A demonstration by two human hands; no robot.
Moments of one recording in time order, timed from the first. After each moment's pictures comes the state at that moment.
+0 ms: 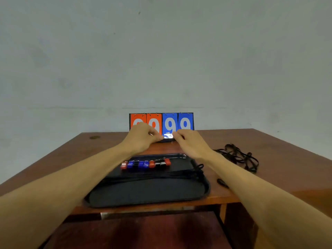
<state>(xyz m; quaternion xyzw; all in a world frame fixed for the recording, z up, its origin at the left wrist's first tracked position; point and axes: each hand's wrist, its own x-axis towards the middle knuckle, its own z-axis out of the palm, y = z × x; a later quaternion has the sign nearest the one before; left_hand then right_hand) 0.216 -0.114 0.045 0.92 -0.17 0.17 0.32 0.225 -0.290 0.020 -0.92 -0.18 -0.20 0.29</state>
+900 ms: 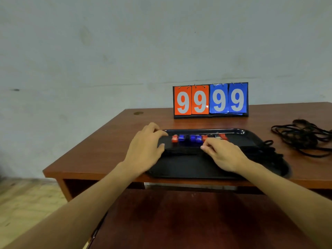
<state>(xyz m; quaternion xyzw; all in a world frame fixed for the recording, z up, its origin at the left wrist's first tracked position) 0.196 0.017 -0.057 0.96 -0.10 0.26 0.09 0.247 -0.218 -0.086 -0.96 -0.20 -0.11 0.19</state>
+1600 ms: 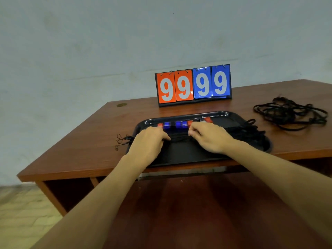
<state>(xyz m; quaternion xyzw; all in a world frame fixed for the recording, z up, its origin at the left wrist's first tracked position) 0.216 -0.015 -0.075 0.97 -0.17 0.17 0.05 0.247 -0.220 -0.087 -0.95 -0.22 -0.11 0.17</state>
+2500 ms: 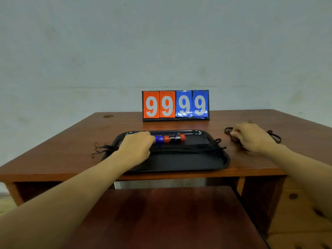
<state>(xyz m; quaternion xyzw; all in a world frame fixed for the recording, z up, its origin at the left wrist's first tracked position) 0.209 -0.057 -0.052 0.97 -0.17 0.16 -0.06 0.233 -0.397 -0.046 -0.98 -0.05 -0.18 0.08</state>
